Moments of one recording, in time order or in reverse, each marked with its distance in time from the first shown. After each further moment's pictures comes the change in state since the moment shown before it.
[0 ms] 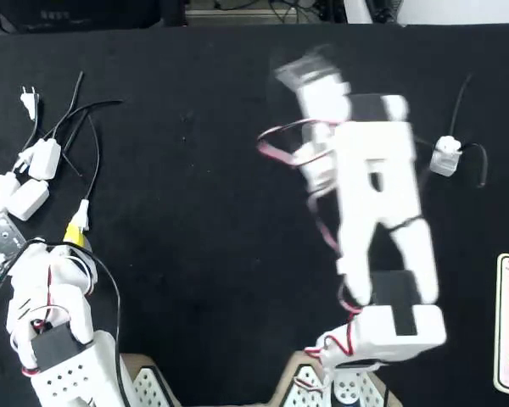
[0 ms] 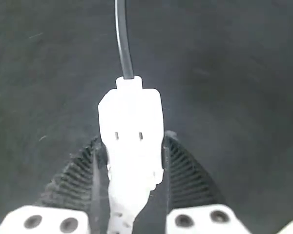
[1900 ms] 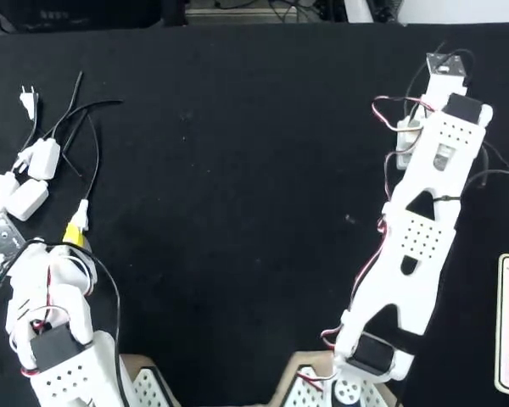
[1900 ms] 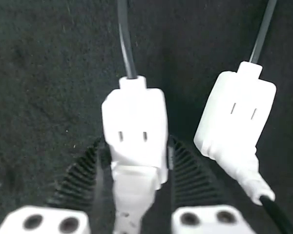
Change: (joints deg) left arm 0.0 0.0 0.0 0.0 0.0; right arm 21.6 64.5 -72.3 3.2 -5.5
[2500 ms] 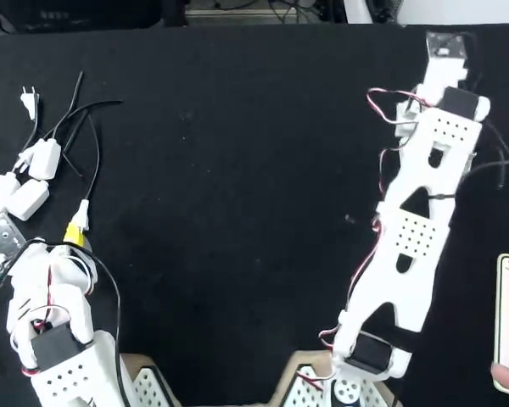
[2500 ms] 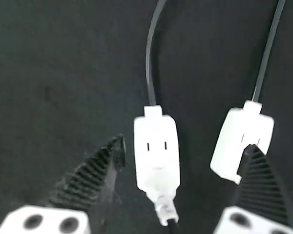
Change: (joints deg) left arm 0.0 0.0 0.0 0.0 0.0; right arm -2.4 0.0 -9.3 -1.4 0.0
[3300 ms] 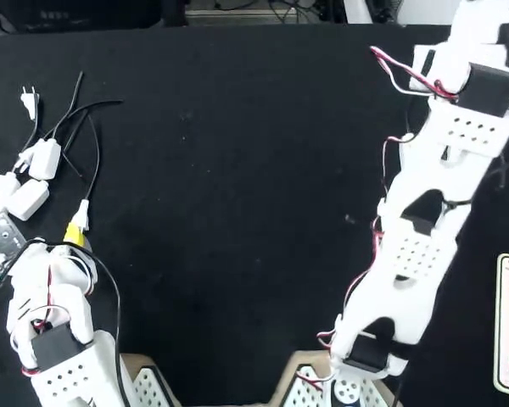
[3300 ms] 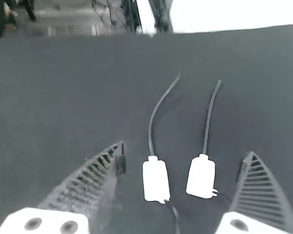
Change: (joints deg) left arm 0.0 0.0 0.0 0.0 0.0; right arm -4.0 -28.7 -1.6 8.7 -5.3
